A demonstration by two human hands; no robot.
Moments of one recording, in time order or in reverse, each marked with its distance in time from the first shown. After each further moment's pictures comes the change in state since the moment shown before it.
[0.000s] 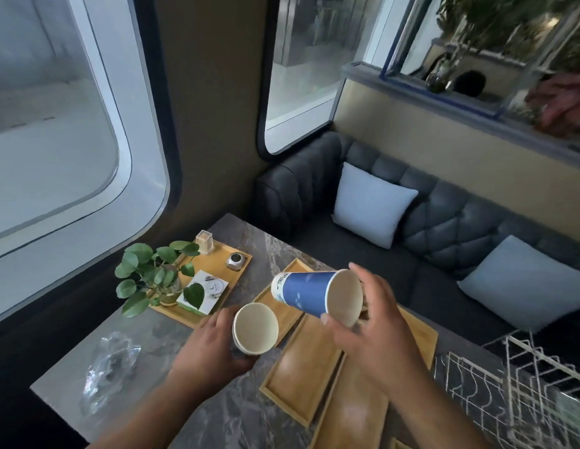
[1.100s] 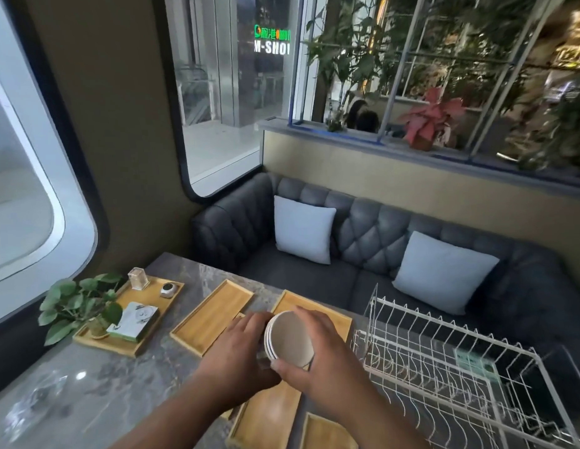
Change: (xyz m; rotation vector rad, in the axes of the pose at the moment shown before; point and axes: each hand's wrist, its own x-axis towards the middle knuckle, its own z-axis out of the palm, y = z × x) left_hand -0.084 0.271 0.056 0.052 0.023 0.389; right_hand -0.151 0.067 -0.148 -0.082 -0.077 -0.003
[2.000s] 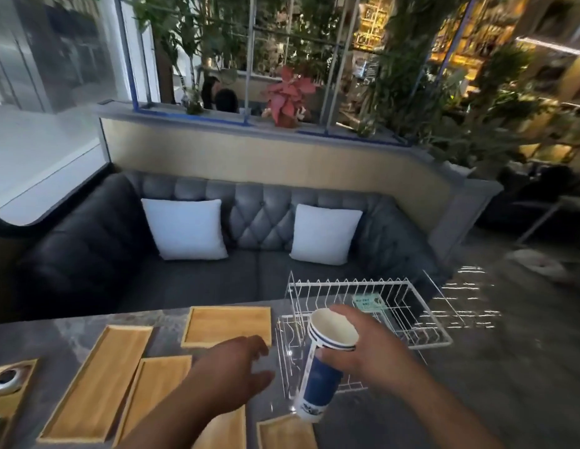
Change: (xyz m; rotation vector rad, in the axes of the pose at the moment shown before) left_hand 0.097 0.018 0.057 0.078 -0.536 0.261; right_hand -0.040 0.041 -0.093 -0.045 0.242 0.662
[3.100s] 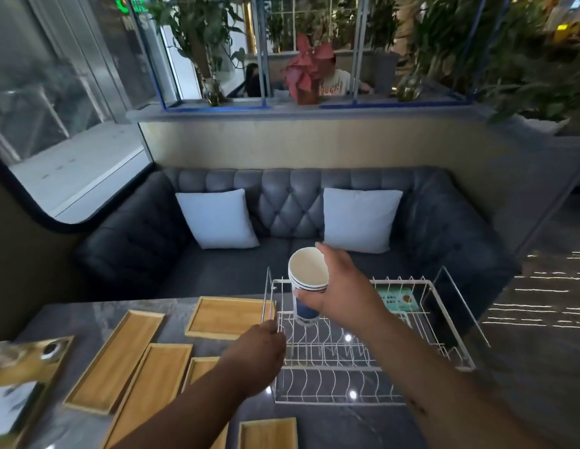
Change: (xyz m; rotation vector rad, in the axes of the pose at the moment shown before) left_hand 0.114 0.093 0.088 0.270 0.082 0.094; right_hand 0.156 0.089 -0.039 0.011 0.075 -0.293
